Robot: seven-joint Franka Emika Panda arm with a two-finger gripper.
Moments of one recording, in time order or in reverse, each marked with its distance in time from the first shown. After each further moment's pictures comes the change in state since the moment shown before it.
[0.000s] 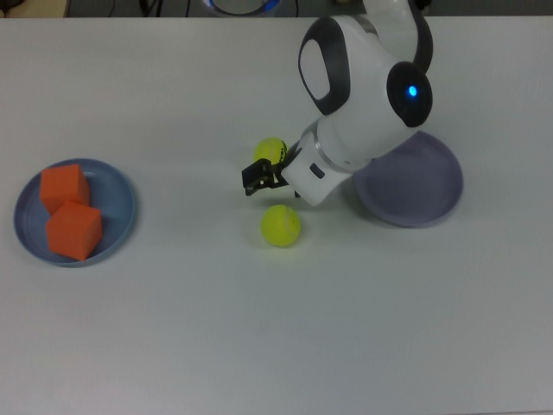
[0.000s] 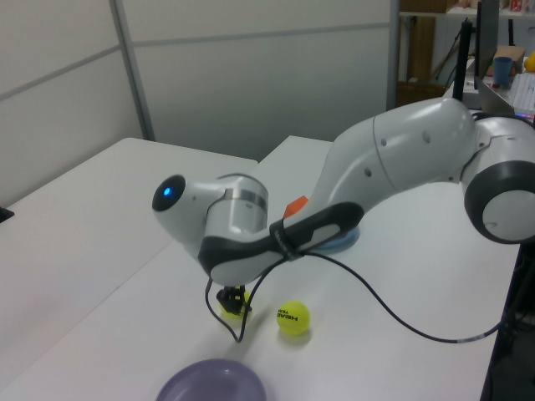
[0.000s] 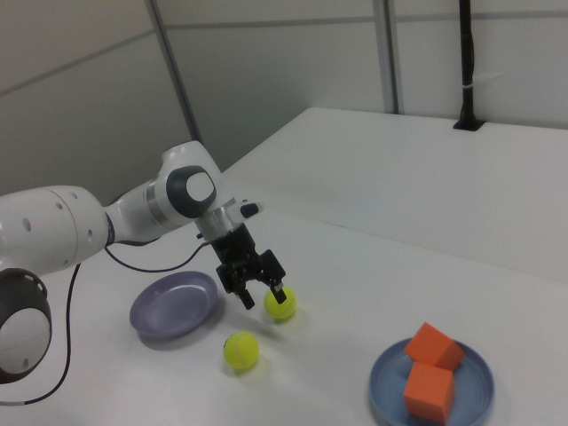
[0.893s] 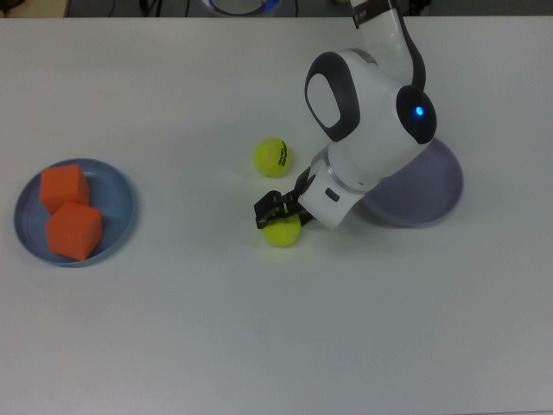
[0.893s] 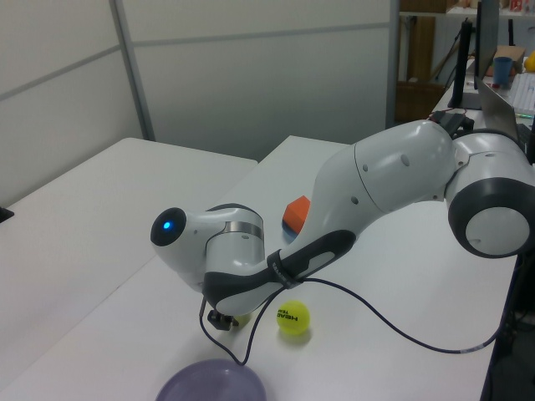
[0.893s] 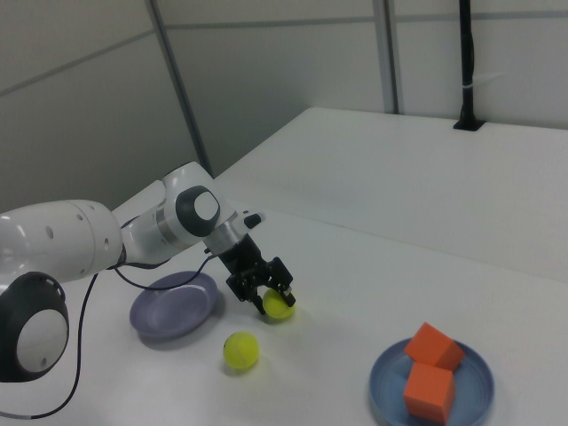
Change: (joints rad) arm 0.017 0.075 -0.007 0.001 -0.081 0.170 0.002
